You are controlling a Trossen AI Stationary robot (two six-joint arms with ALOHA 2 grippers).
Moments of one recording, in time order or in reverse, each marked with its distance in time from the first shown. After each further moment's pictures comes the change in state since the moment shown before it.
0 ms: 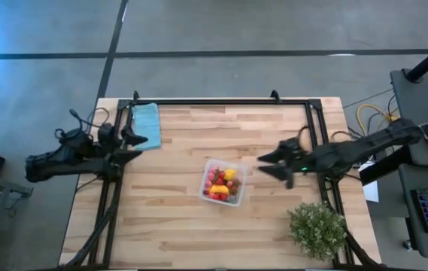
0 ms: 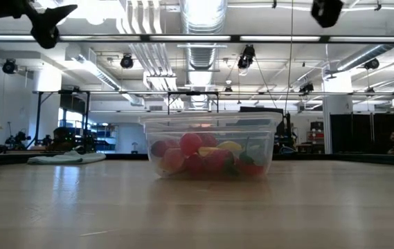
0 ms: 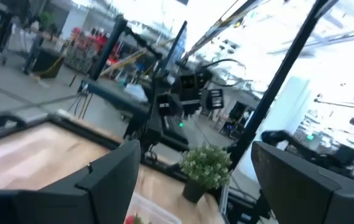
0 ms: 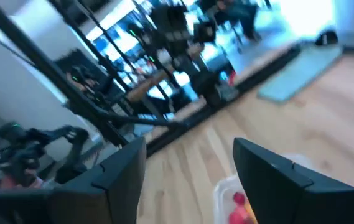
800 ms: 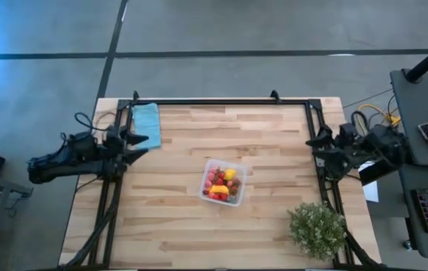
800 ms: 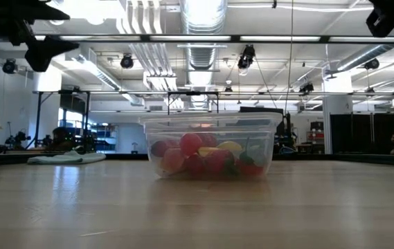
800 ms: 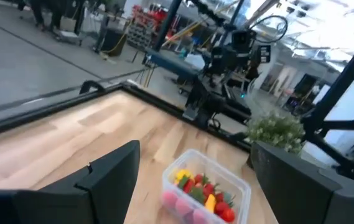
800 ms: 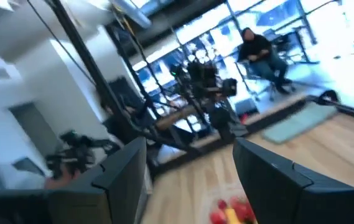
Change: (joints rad) left arm 0.000 -0.073 -0.032 -0.242 -0.181 0.083; right arm -0.014 -0.847 -0.157 -0.463 -0.084 -0.194
